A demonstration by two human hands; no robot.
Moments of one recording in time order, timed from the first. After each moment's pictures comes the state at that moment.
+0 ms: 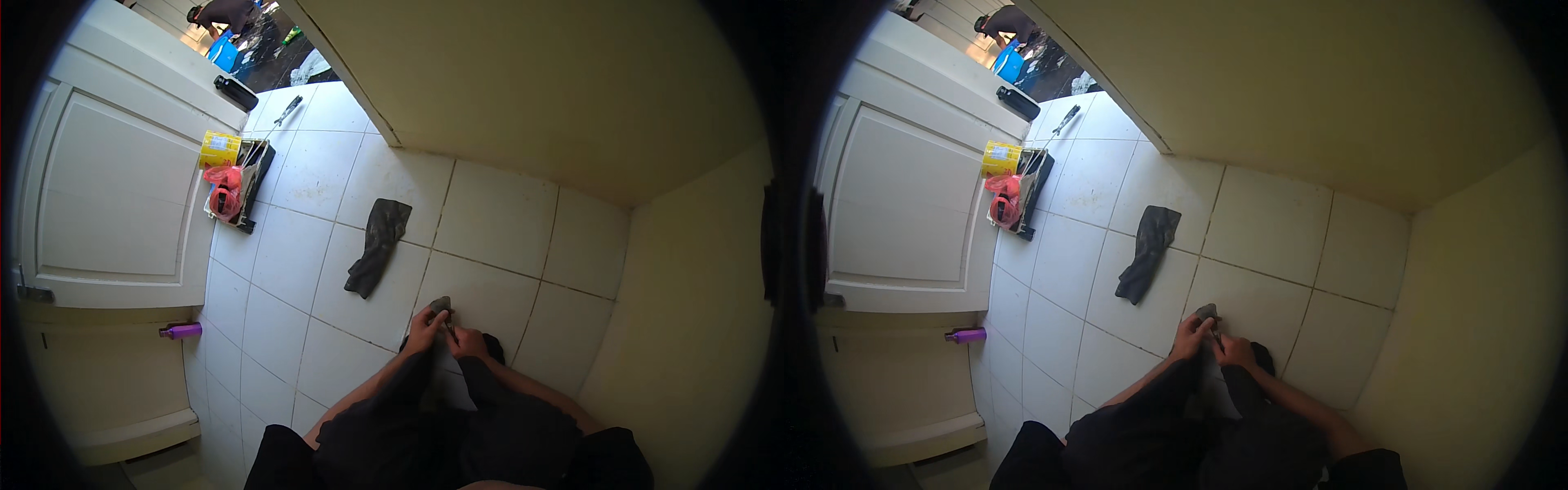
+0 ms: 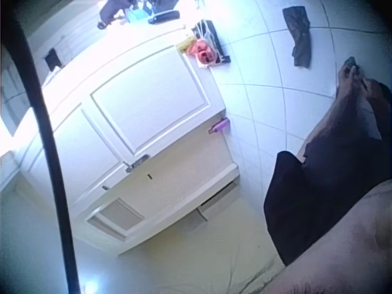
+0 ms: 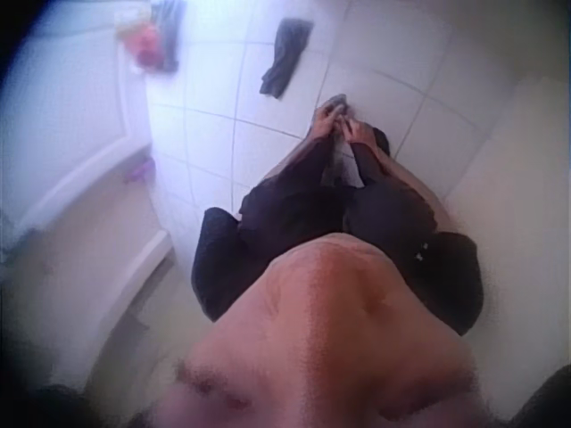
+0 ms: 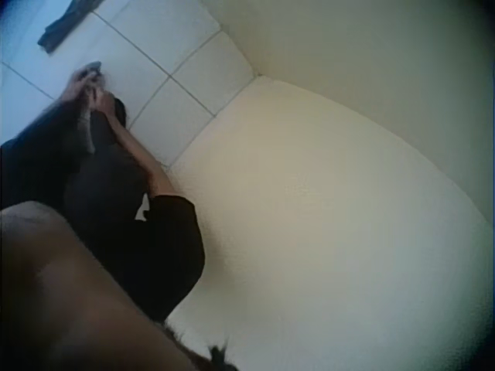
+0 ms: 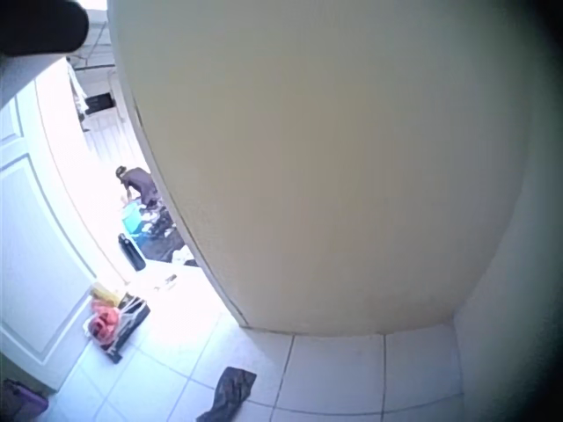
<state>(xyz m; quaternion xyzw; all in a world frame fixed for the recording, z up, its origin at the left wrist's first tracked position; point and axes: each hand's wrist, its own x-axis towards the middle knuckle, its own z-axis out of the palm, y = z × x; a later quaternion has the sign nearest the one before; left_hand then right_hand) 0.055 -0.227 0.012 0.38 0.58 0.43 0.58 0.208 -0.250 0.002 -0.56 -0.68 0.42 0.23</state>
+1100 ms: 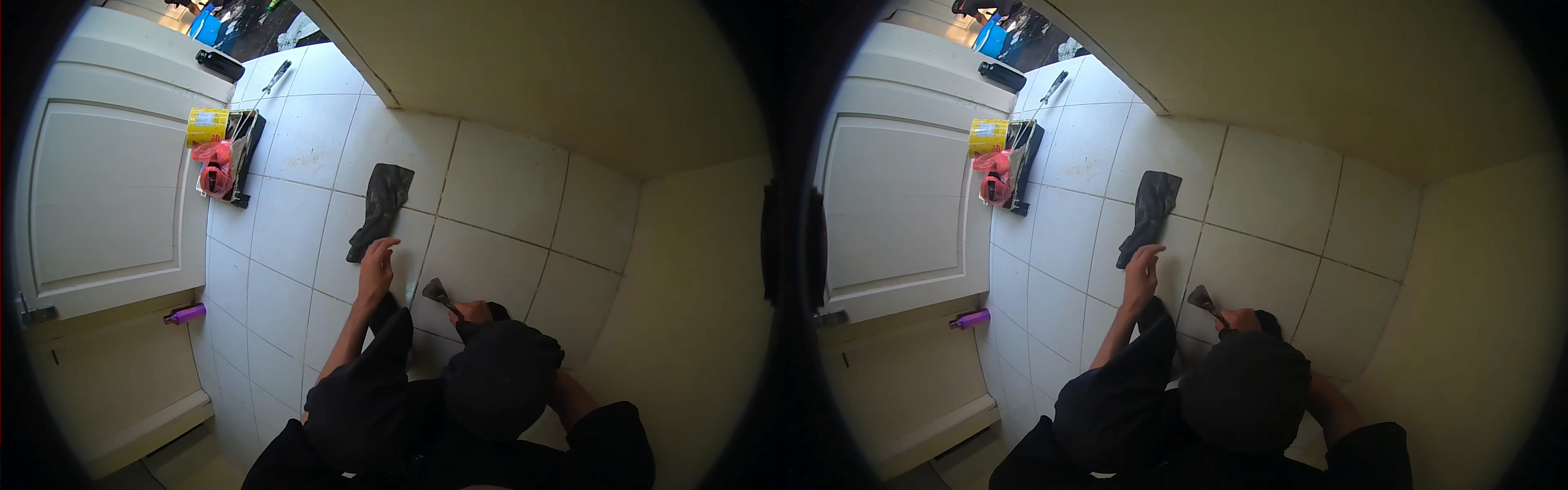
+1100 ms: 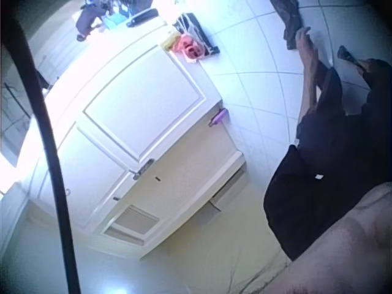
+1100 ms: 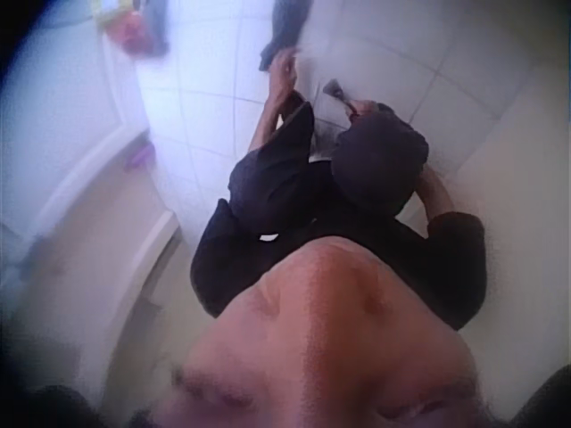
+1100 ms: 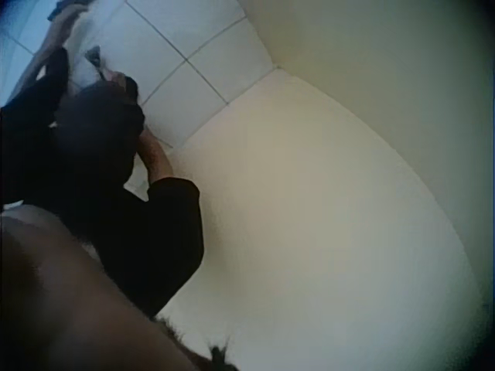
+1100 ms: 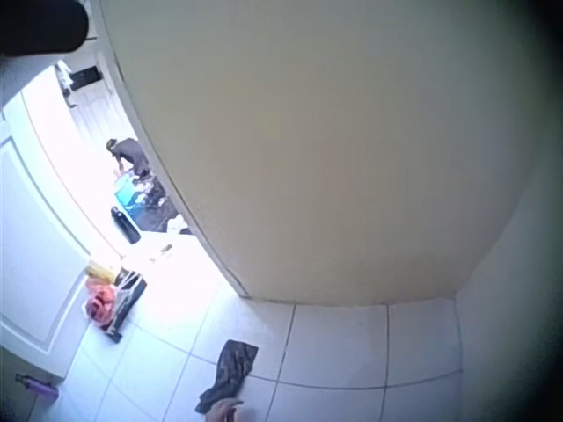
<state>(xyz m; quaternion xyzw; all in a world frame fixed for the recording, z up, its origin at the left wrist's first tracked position) -0.052 -0.144 0.075 0.60 0.64 0.26 0.40 0.218 -0.243 0.020 -0.47 -0.71 0.47 0.22</state>
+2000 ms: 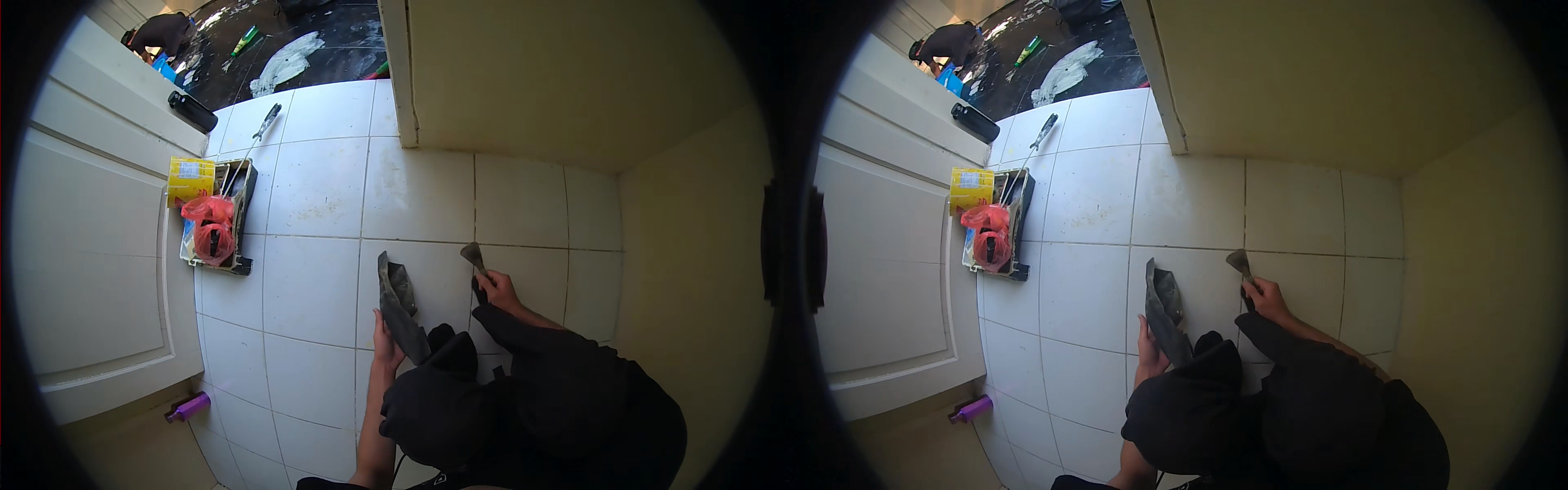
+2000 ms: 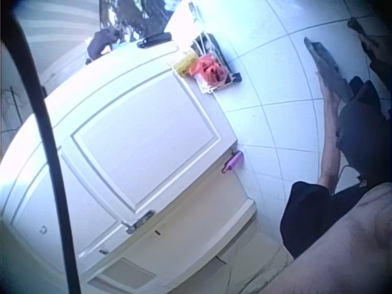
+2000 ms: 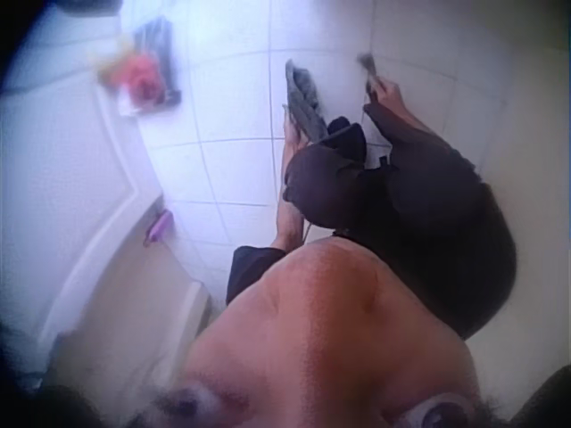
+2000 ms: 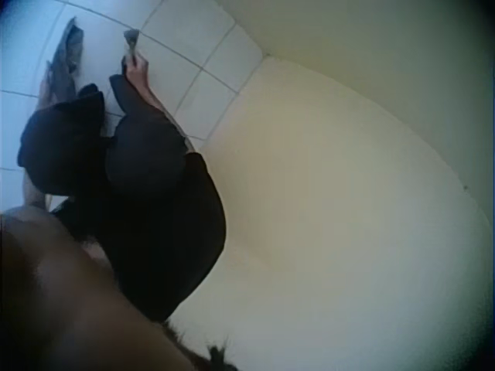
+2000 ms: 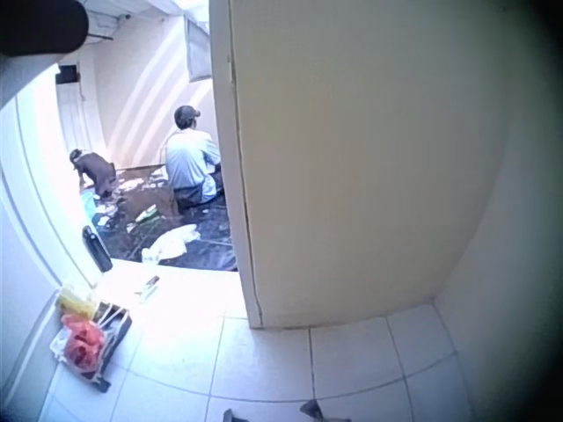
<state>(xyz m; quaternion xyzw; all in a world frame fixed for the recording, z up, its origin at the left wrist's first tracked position) -0.190 -0.194 0.060 -0.03 0.37 0.48 0.80 0.117 -0.154 0.035 -0.63 -0.46 0.52 0.34</state>
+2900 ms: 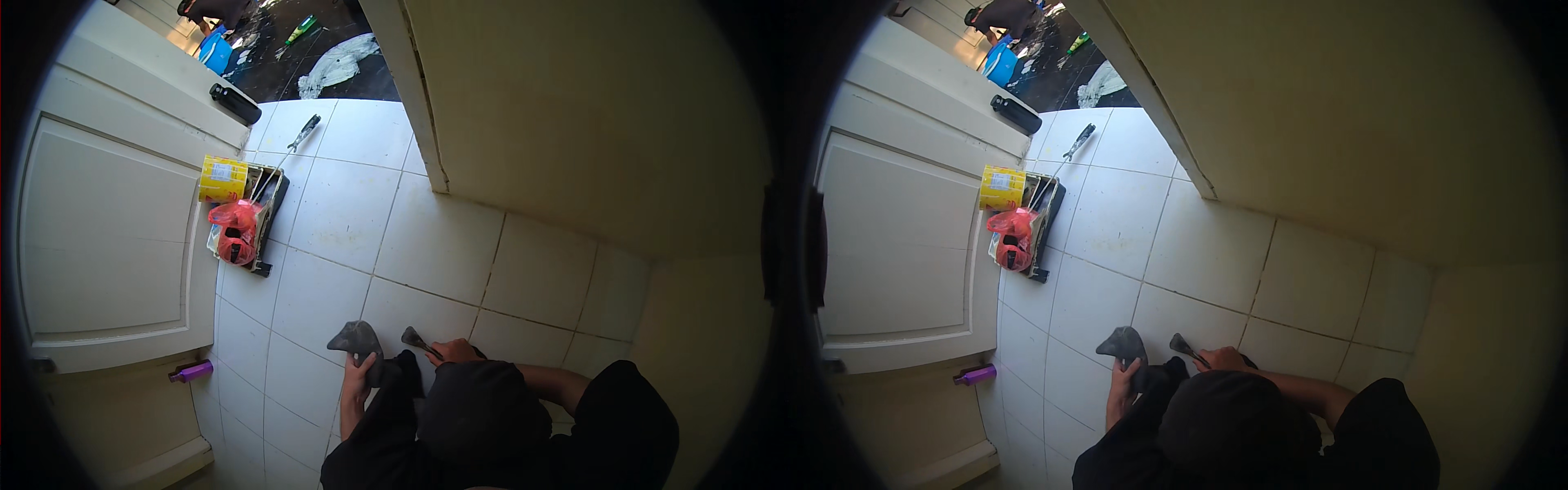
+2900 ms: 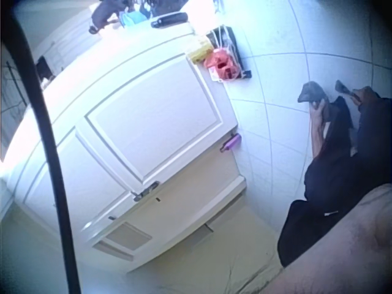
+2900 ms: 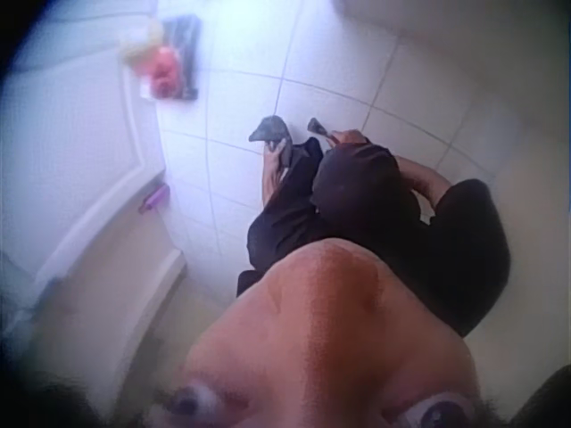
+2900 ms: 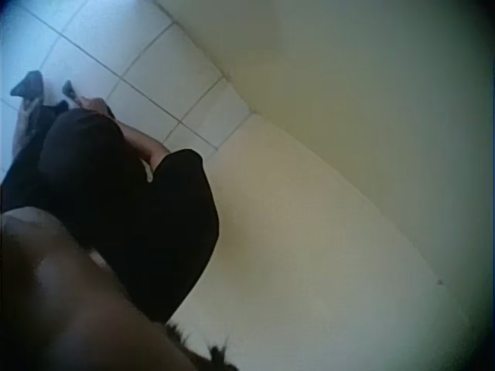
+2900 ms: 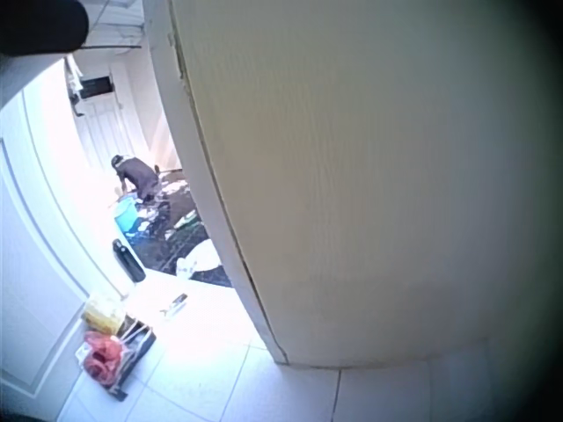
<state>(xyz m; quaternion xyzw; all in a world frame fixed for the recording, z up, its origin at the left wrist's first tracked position) -0.202 -0.179 0.106 0.04 0.60 0.51 0.62 0.061 -0.117 0.021 -0.39 -0.80 0.43 0.14</state>
